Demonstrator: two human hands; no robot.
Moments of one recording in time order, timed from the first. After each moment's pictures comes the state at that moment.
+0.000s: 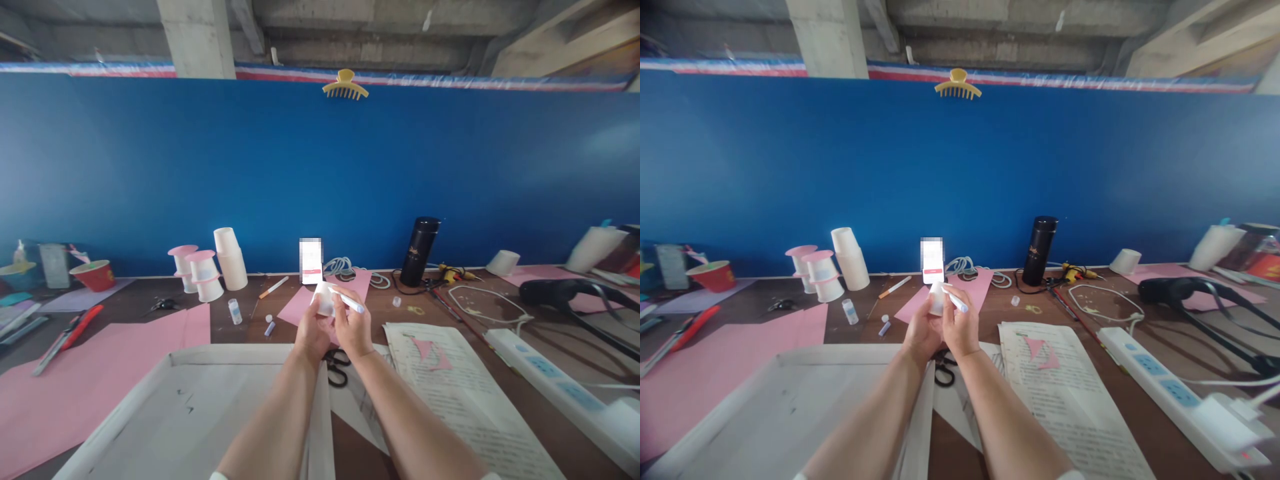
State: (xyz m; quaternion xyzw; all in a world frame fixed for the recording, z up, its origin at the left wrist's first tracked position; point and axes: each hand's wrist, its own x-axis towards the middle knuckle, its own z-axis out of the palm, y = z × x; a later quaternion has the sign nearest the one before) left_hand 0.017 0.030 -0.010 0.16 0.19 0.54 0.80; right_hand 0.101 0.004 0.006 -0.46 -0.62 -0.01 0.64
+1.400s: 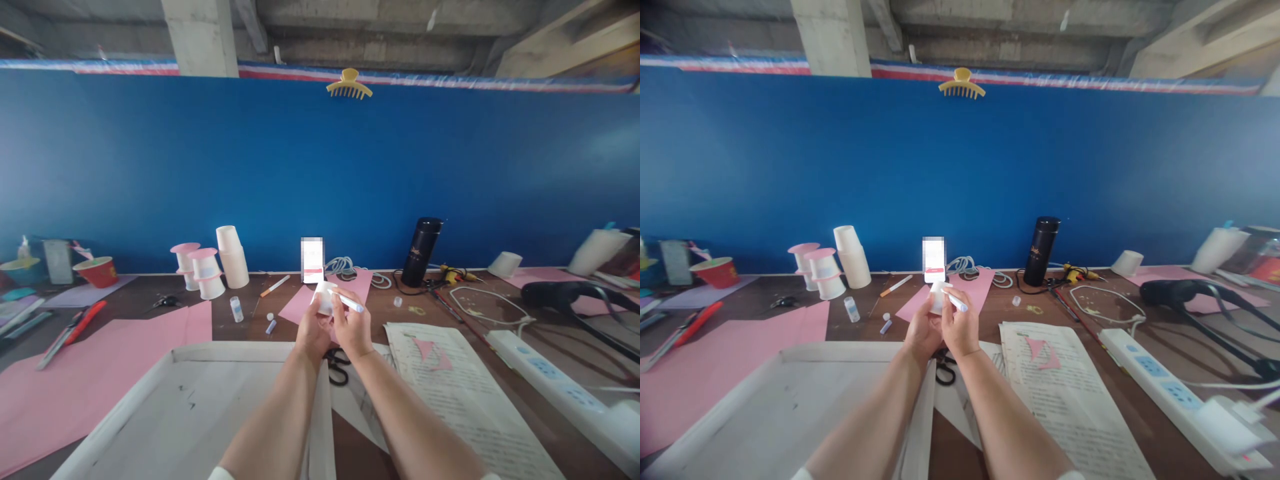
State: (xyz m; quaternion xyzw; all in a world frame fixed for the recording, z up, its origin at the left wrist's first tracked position) left_hand 0.017 0.032 -0.012 0.17 0.19 0.55 0.79; right_hand 0.100 0.005 0.003 -0.46 -0.63 -0.05 0.62
